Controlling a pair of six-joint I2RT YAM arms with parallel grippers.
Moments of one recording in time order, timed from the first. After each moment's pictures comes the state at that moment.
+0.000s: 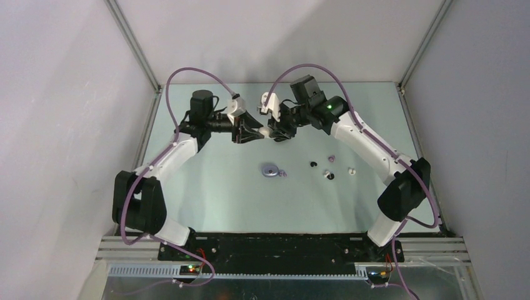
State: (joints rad) left arm -0.27 1.49 1.10 0.00 1.19 0.38; right arm 0.65 1.70 1.71 -0.73 -0.56 -0.69
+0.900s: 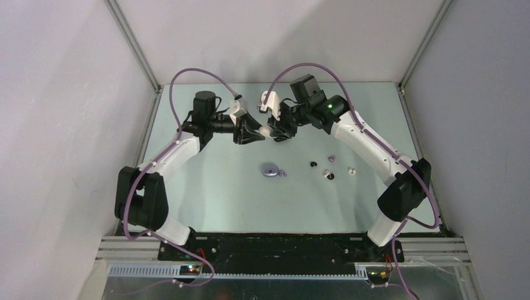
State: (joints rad) left arm -0.28 1.53 1.11 -0.01 1.19 0.41; right arm 0.66 1.70 1.73 -0.76 -0.51 -0.66
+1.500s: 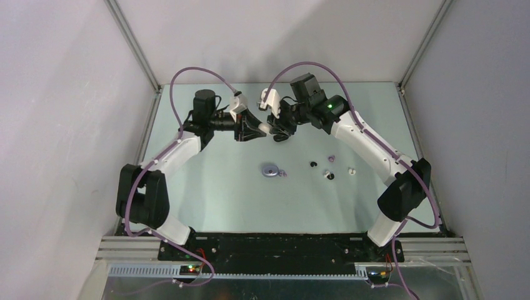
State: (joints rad) left arm -0.28 1.55 1.11 0.10 1.19 0.29; right arm 0.66 1.70 1.73 -0.73 -0.48 -0.64
